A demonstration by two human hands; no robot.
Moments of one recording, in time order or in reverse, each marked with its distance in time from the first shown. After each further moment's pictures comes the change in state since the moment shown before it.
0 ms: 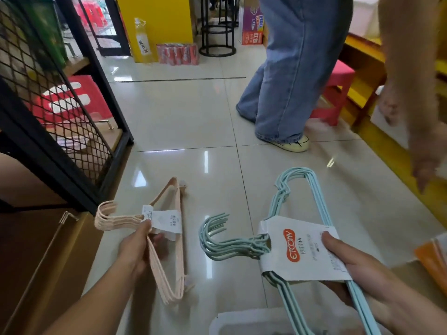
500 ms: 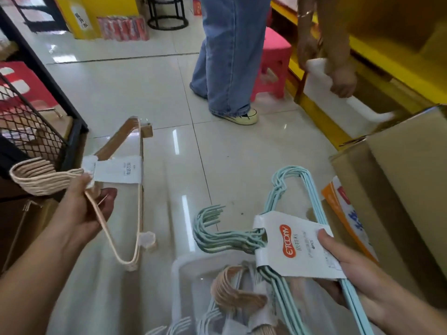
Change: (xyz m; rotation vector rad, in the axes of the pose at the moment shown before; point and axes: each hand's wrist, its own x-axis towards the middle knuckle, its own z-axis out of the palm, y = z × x) left_hand -0.180 0.072 0.031 -0.145 -0.167 0.087; right_hand -0.127 0.024 -0.089 0.040 0.087 -0.001
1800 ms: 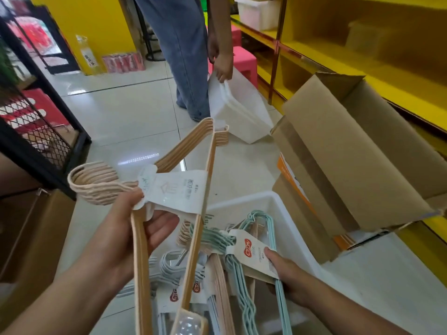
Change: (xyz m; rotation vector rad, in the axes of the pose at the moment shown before) left_hand -0.282 -0.135 0.053 0.140 -0.330 0.027; right_hand 0.026 0.150 -0.133 -0.195 0.093 0.120
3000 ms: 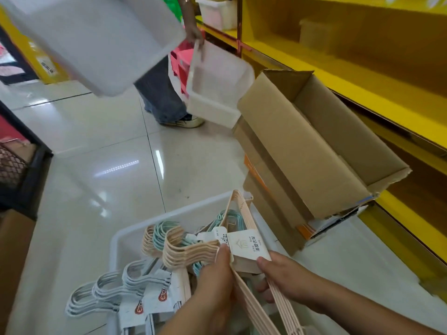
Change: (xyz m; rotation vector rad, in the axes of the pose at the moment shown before) left_hand -0.010 -0.170 0.109 0.207 0.034 -0.465; right_hand -0.096 -0.024 -0.050 -0.423 -0.137 -0.250
